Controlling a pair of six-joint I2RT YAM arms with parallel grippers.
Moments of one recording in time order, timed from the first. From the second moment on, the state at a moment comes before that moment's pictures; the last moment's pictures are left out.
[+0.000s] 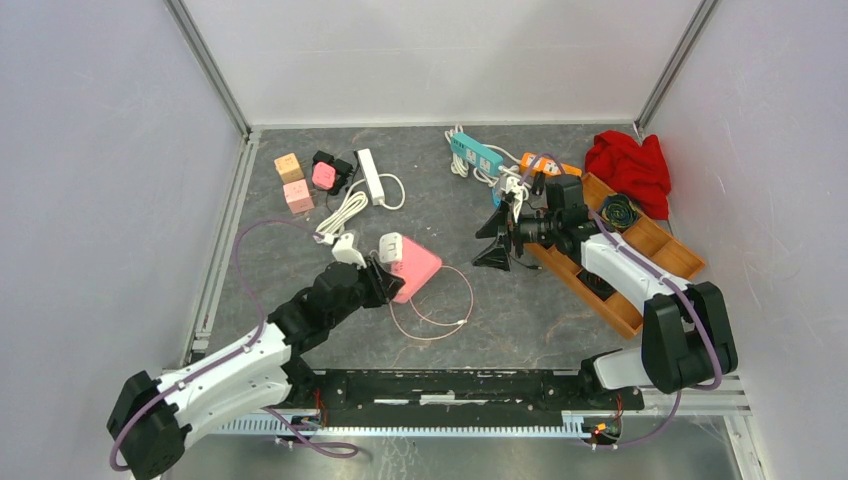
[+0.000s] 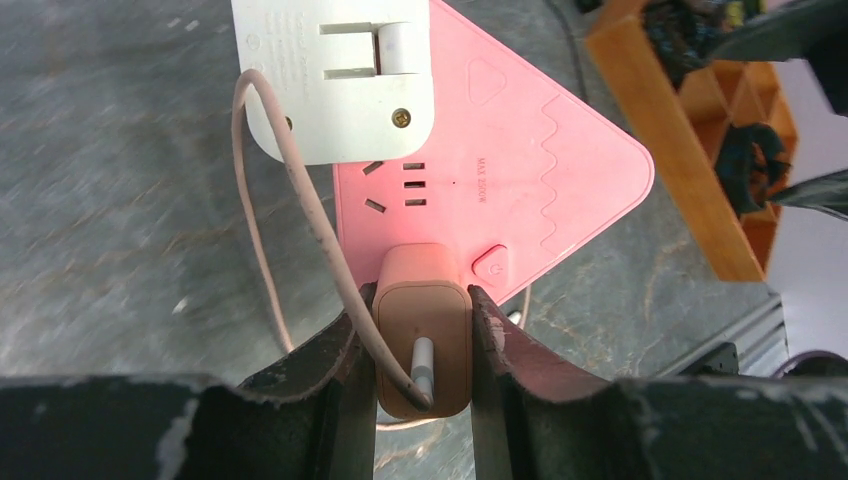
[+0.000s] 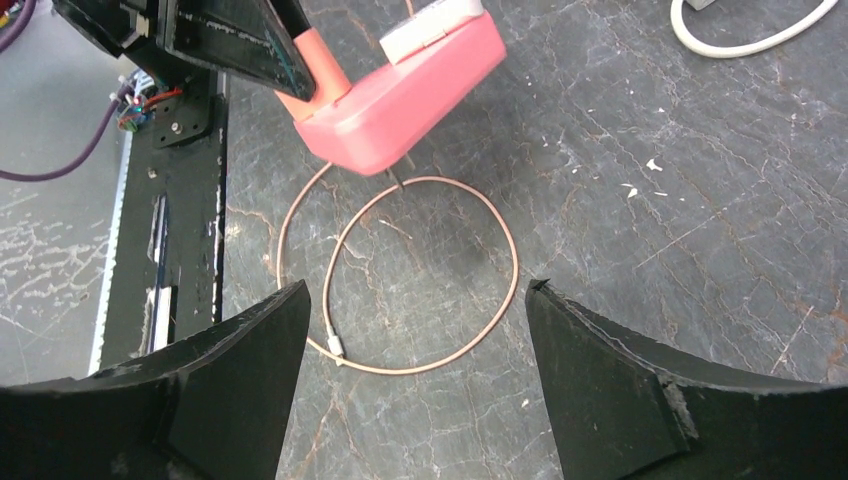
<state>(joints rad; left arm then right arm) -0.78 0.76 0.38 -0.12 -0.20 -0.83 0.29 1.39 0.84 -0.11 -1.10 -0.33</state>
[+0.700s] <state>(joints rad) -0.78 1.04 0.35 0.33 0.18 -0.29 0.29 1.49 0.80 0.11 -1.18 -0.02</state>
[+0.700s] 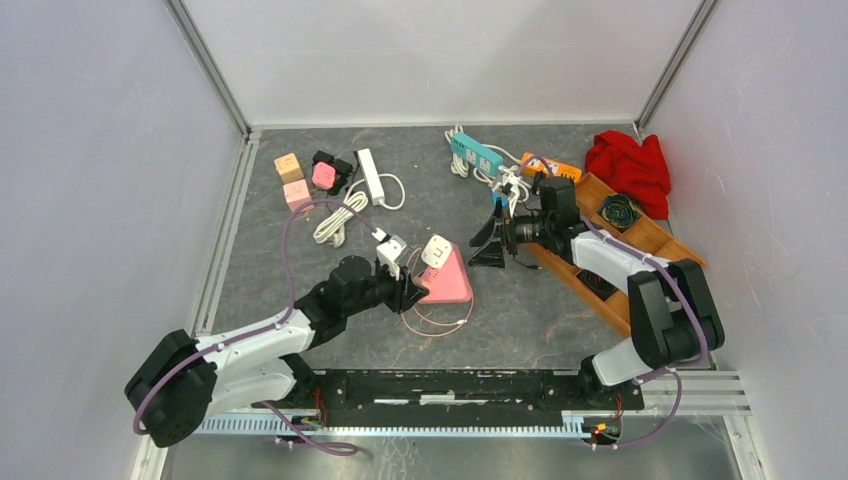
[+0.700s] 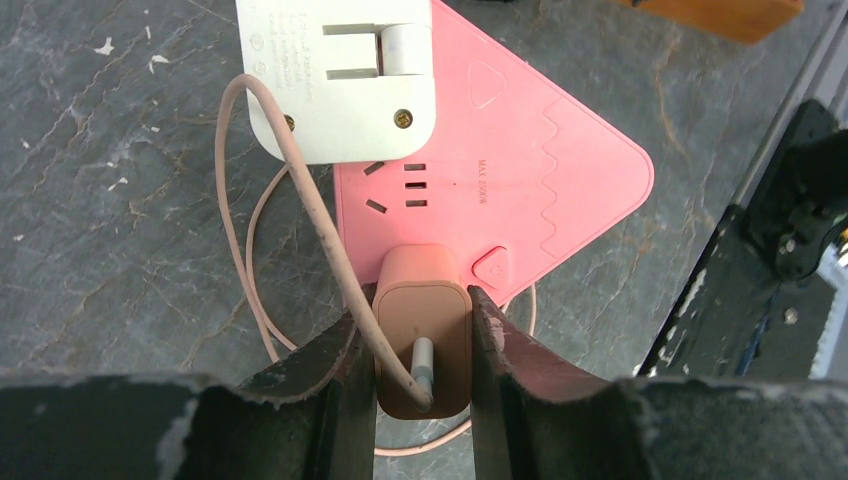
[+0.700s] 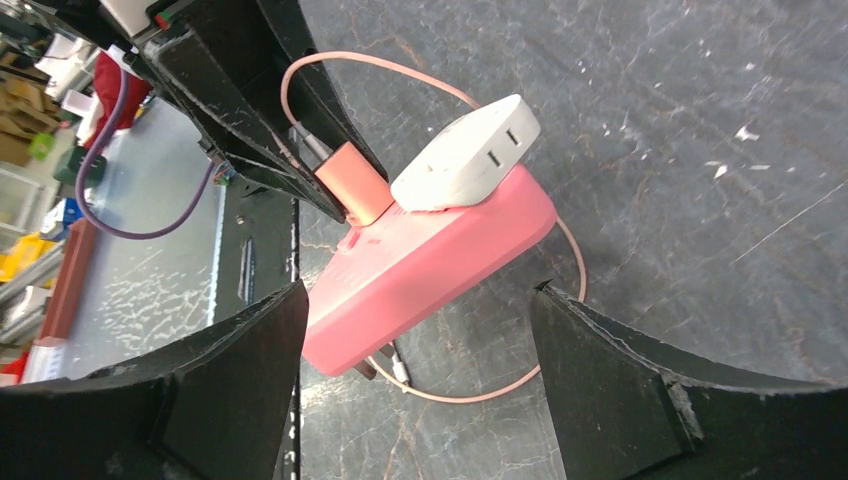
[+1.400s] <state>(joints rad) -0.79 1.07 0.38 0.28 0.20 -0.06 0.35 1.61 0.80 0.11 -1.16 0.03</state>
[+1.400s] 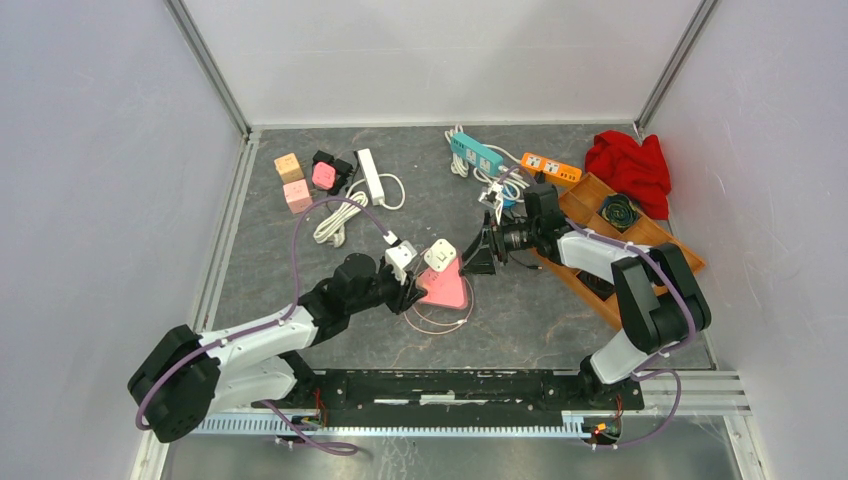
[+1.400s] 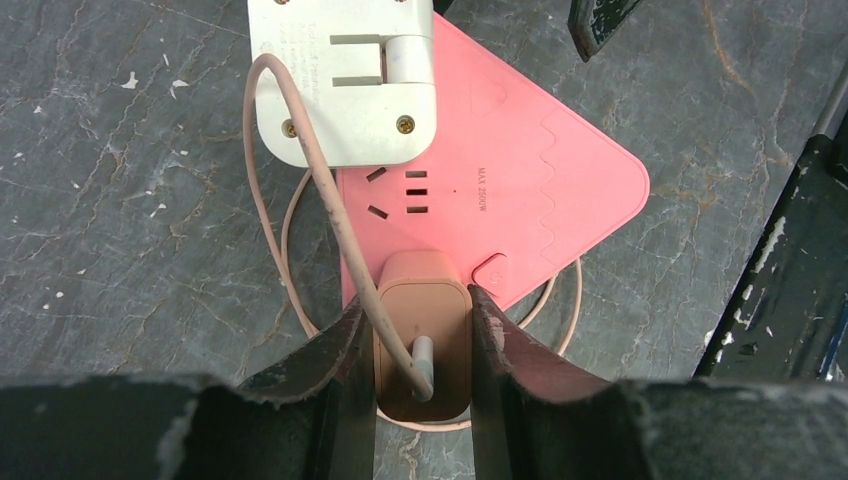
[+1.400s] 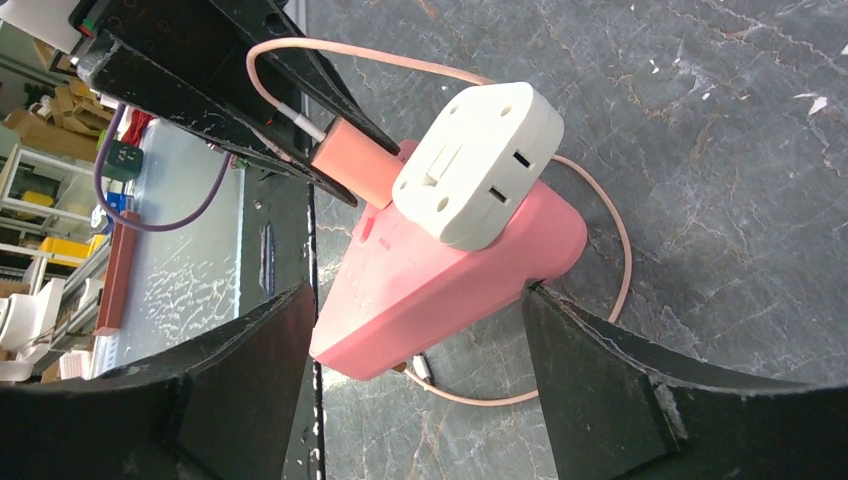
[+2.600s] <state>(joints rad) -0.86 1.13 0.45 0.36 0.07 -0.05 0.37 1.67 0.76 0.30 -1.15 0.34</state>
